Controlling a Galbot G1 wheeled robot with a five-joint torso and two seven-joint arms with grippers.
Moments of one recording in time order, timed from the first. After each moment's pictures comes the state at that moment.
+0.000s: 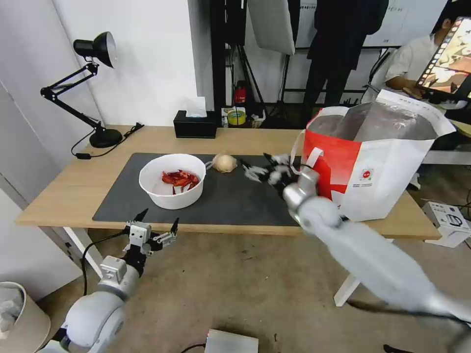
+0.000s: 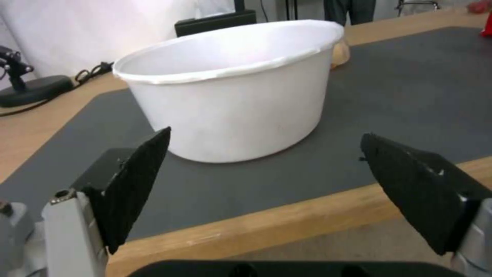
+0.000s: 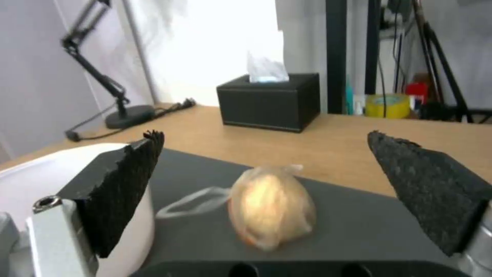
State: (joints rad) left arm 1.47 -0.98 -0.47 -2.06 -0.35 0.08 -0.10; right arm -0.32 1.10 -0.36 1.34 0.98 -0.03 0.06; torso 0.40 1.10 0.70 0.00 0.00
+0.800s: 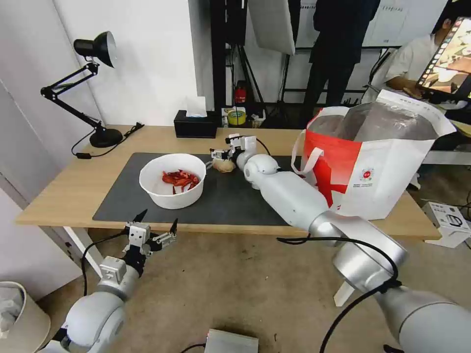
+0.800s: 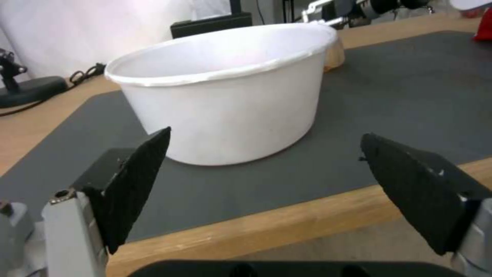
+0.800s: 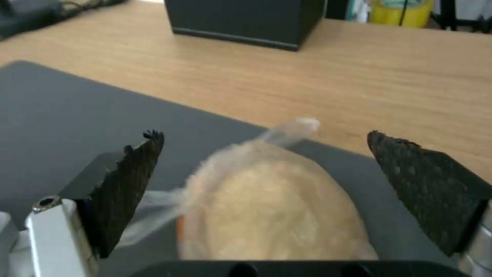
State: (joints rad) left arm 1.47 -0.99 -0.45 -2.06 -0.35 0.07 -0.10; right arm -0.04 1.53 -0.37 0.66 0.83 -0.26 0.03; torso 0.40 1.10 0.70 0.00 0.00
